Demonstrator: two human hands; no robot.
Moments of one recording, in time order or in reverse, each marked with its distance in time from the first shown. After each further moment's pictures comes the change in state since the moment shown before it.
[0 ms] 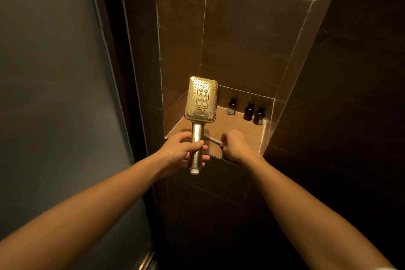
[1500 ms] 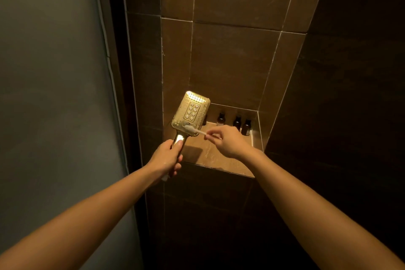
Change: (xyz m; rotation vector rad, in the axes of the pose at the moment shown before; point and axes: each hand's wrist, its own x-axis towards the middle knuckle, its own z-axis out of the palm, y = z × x) left_hand 0.013 0.011 -0.051 0.285 0.121 0.123; right_hand -0.040 -0.075 -0.058 0.083 0.100 -0.170
